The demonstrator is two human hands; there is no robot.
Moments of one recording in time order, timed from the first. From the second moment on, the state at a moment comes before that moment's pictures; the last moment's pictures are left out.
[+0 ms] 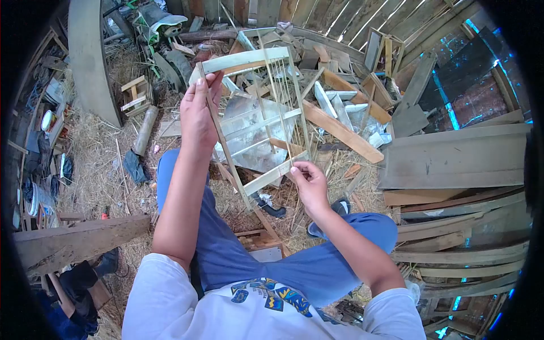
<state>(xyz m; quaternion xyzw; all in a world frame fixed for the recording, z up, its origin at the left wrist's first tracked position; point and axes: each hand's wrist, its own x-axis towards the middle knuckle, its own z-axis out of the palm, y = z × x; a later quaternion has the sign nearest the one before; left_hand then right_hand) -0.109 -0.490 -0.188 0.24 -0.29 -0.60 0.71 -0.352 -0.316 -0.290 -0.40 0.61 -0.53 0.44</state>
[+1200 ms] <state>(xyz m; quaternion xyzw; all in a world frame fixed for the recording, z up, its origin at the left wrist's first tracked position) -0.119 -0.534 -0.180 0.20 -0.37 -0.59 0.69 -0.415 -0.375 -0.251 -0.40 0.60 -0.58 0.38</state>
